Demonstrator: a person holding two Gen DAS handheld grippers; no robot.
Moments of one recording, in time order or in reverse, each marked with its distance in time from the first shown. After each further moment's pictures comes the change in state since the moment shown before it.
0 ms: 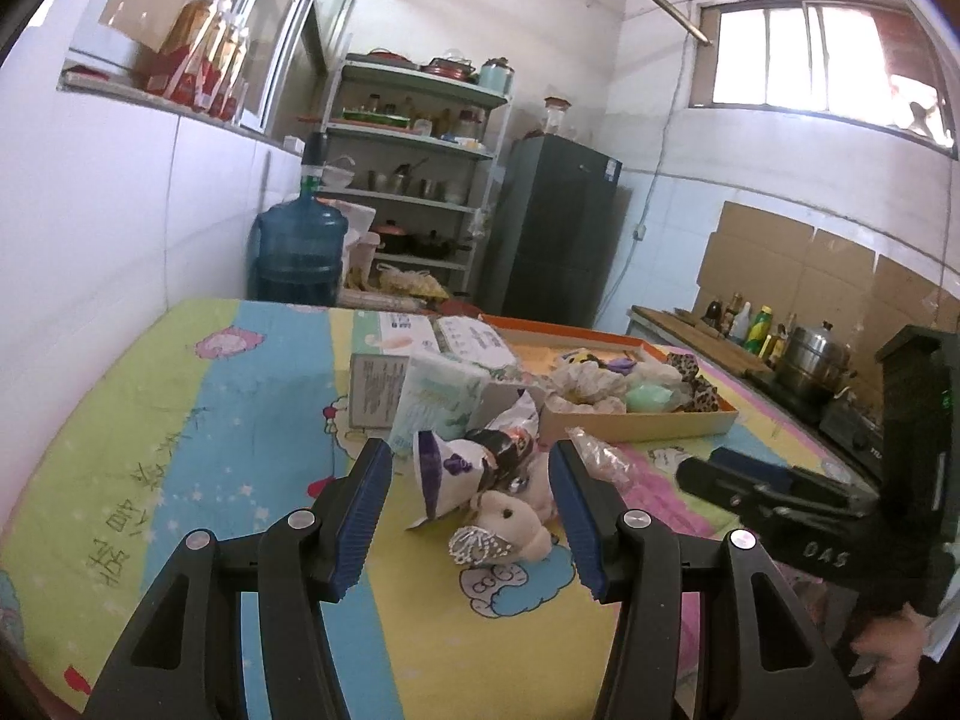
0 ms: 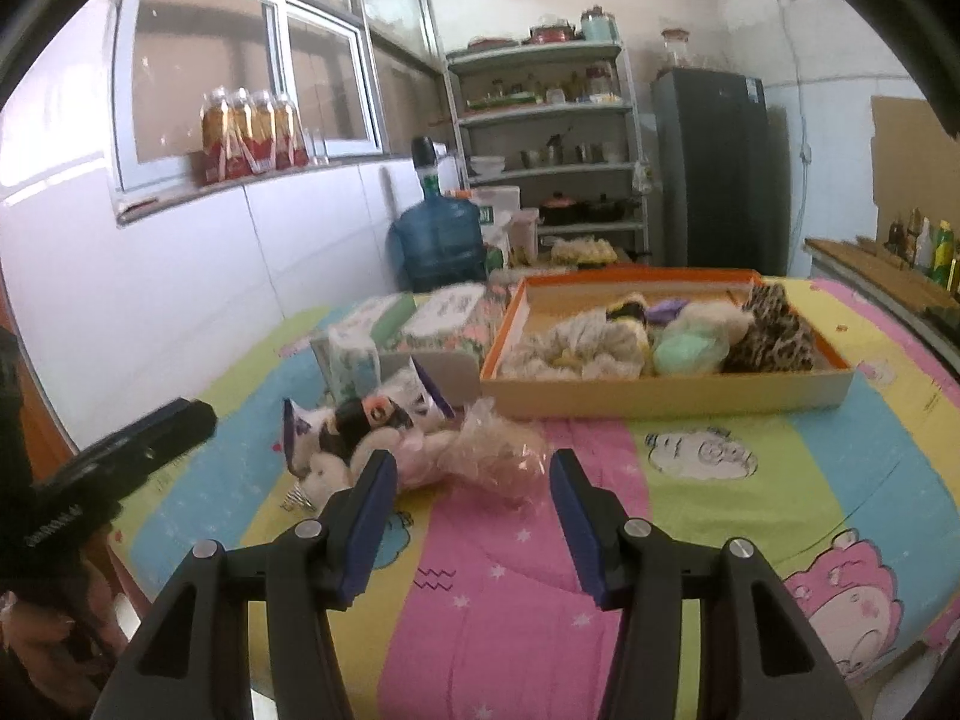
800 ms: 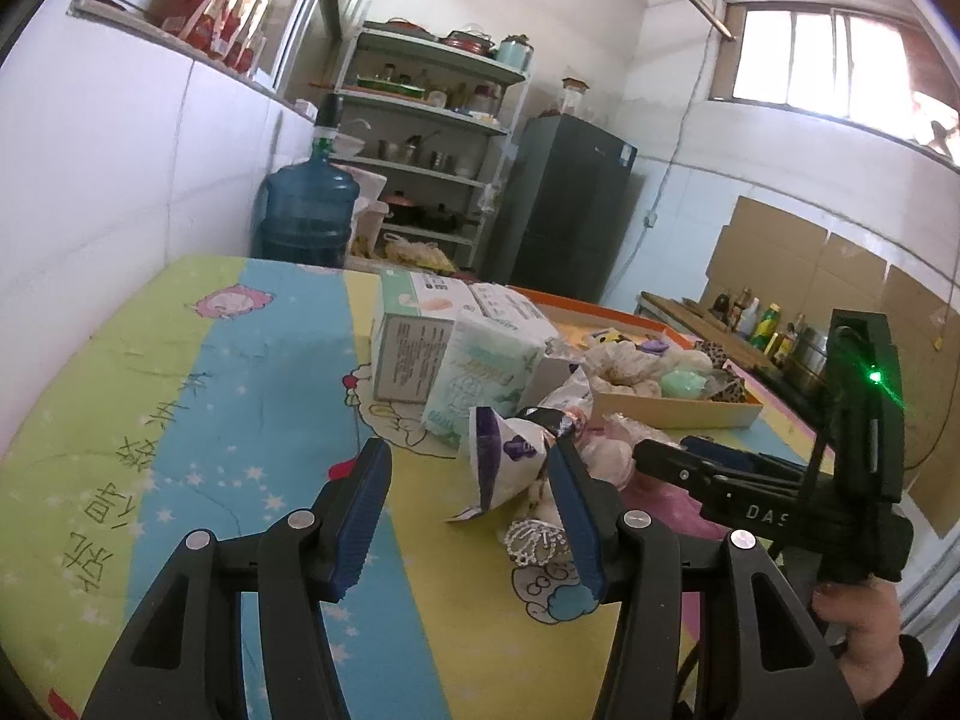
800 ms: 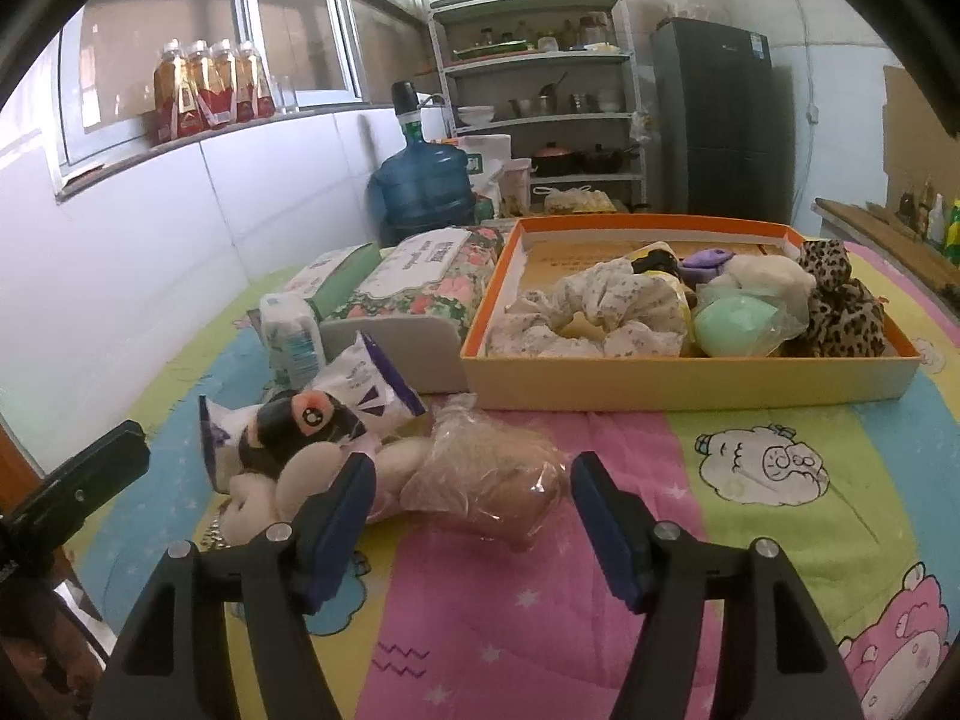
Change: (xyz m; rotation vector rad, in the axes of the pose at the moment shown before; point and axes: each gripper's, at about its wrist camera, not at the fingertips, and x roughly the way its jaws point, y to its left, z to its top) left arm 0.033 0.032 -0.008 -0.053 0.058 -0.011; right arm 0.078 -0.006 0.008 0.015 0.115 -0.026
